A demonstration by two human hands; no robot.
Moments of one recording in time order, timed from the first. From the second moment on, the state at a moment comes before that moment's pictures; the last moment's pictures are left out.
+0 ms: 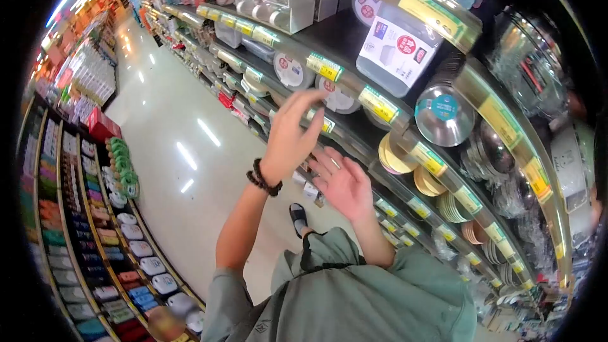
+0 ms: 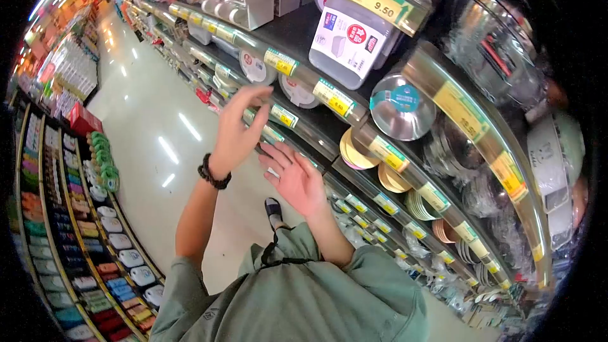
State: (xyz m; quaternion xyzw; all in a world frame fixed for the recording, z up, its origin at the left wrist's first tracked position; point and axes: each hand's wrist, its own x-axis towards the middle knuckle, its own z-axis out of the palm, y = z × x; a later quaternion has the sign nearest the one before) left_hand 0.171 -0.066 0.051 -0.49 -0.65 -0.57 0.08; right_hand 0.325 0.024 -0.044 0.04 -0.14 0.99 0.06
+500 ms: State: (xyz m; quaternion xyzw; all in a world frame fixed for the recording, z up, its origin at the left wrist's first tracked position) left_hand -0.040 0.208 0.122 -0.68 -0.64 -0.26 0.25; right_hand 0.144 0.078 0.038 0.06 -0.14 0.94 0.29
